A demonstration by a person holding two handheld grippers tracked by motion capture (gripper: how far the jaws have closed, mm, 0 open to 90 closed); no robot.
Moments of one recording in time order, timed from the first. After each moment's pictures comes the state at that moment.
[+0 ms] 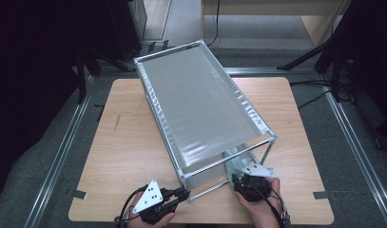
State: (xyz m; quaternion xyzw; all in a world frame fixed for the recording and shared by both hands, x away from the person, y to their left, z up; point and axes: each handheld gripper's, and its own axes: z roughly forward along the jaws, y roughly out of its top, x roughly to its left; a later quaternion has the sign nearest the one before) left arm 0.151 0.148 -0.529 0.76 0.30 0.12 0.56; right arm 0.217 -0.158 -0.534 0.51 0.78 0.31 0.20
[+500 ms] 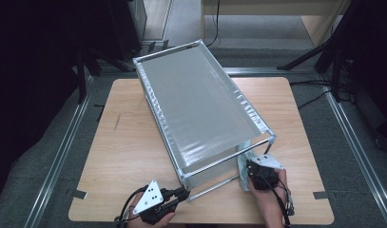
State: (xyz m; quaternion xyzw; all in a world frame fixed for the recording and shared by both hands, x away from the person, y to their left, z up) left arm 0.151 0.147 -0.530 0.76 0.30 0.12 0.56; right arm 0.245 -0.180 -0.537 0.52 0.75 0.33 0.25
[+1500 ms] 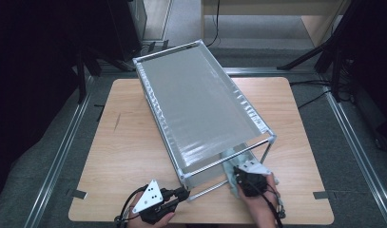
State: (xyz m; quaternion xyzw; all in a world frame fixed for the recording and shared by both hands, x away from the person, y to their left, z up) left arm 0.152 0.148 -0.530 0.76 0.30 0.12 0.56; right arm 0.233 -0.159 -0.544 0.48 0.78 0.34 0.22
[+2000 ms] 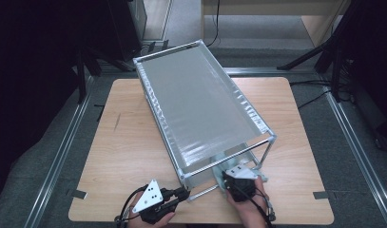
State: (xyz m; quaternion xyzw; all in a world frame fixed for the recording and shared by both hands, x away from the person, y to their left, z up) left arm 0.152 0.148 -0.530 0.76 0.30 0.11 0.56; right arm 0.218 -0.121 -0.548 0.44 0.80 0.35 0.20
